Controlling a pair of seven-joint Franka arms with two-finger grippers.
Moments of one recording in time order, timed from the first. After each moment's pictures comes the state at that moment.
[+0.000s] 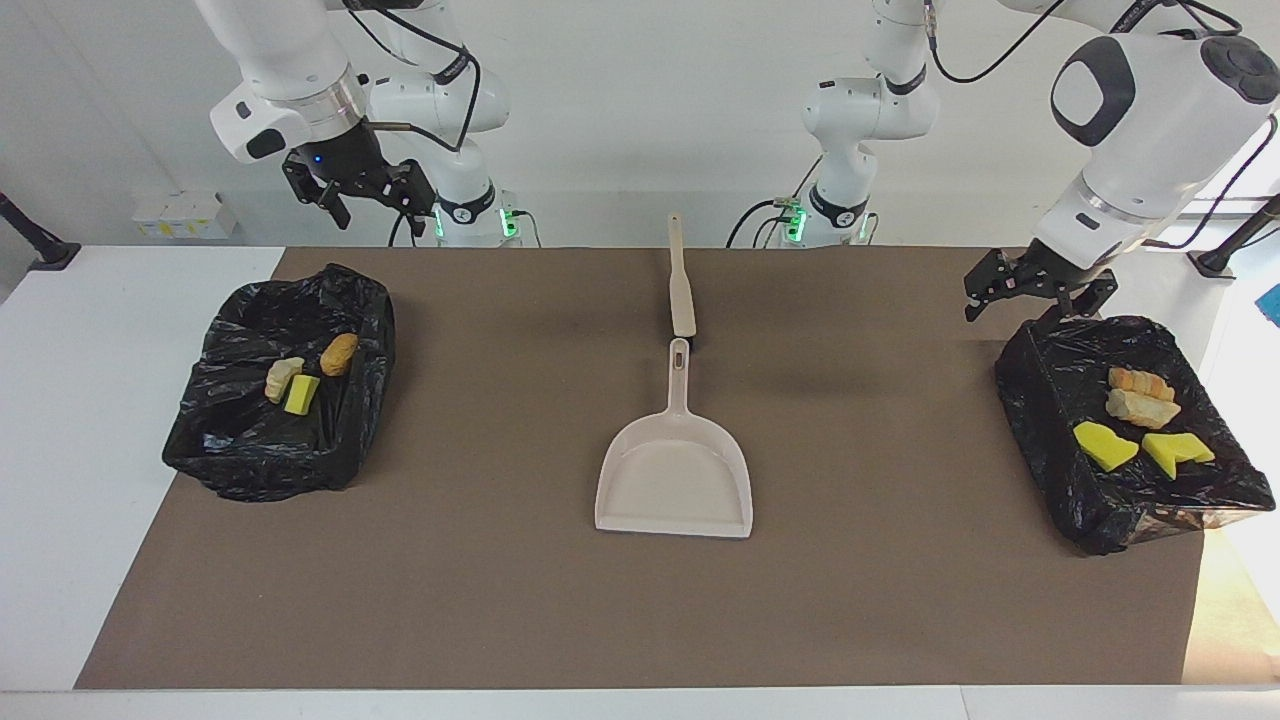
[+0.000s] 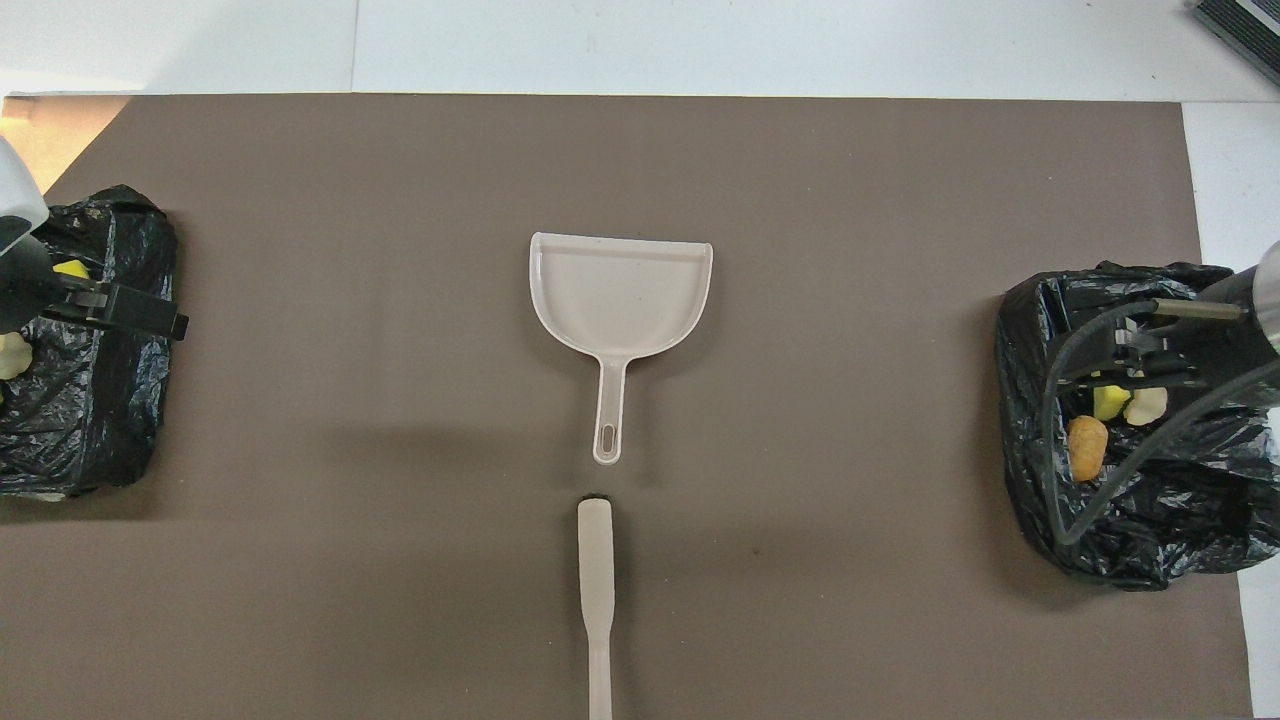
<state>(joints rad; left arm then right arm) -0.09 0.03 0.08 -1.65 -0.07 1.66 0.24 0.07 -0.01 0.02 -1.49 0.02 1.36 0.24</state>
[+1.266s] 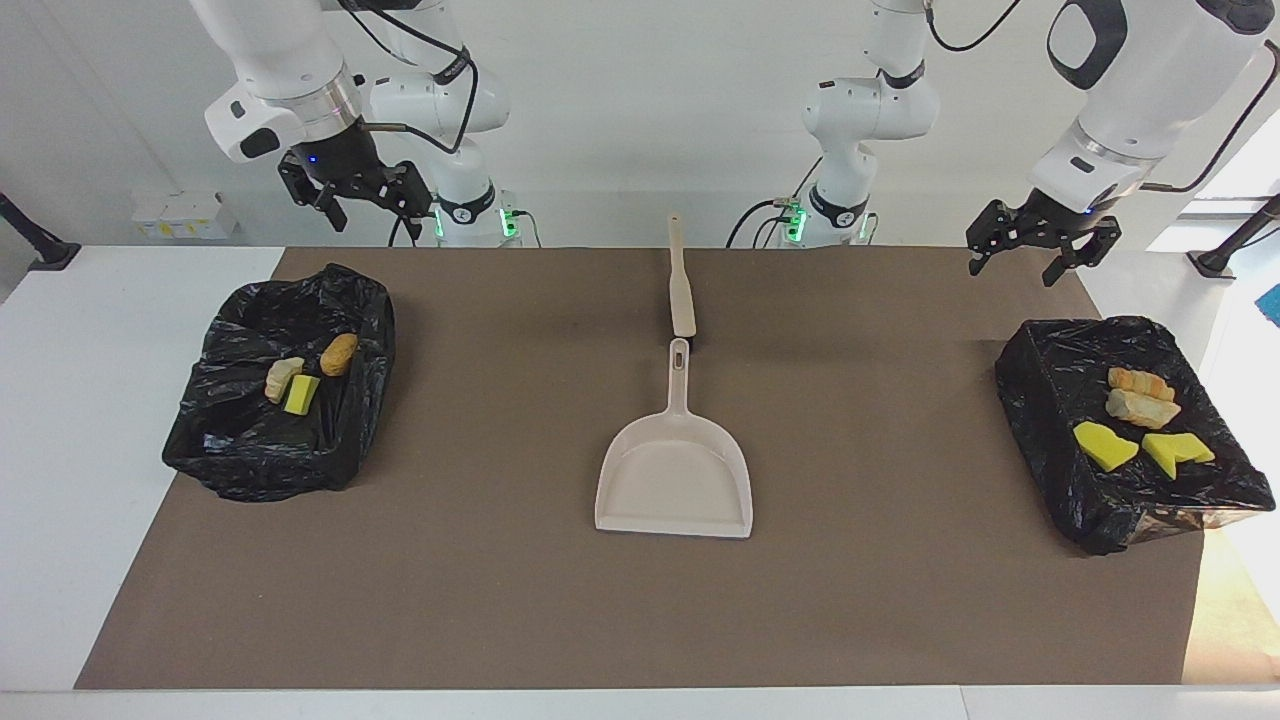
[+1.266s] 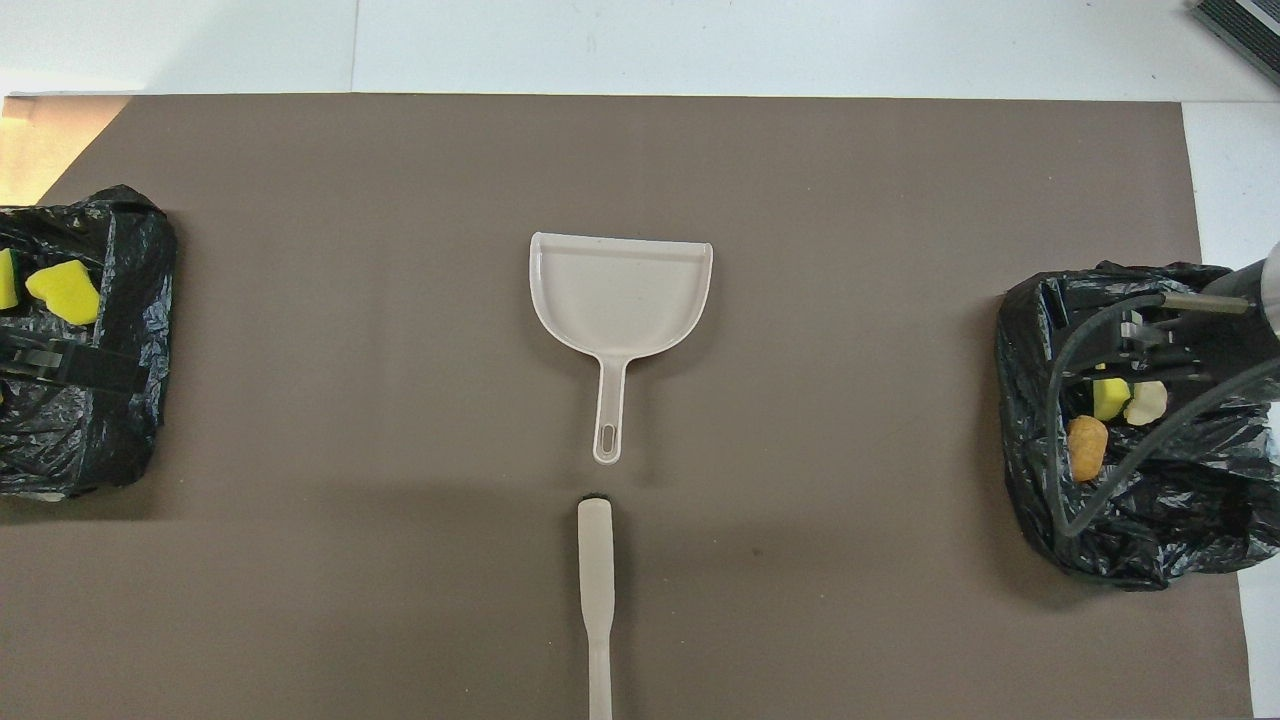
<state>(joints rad) -0.09 -0.09 0.07 -1.72 -0.02 1.62 0.22 0.07 -0.01 0.02 -1.49 0.02 1.38 0.24</state>
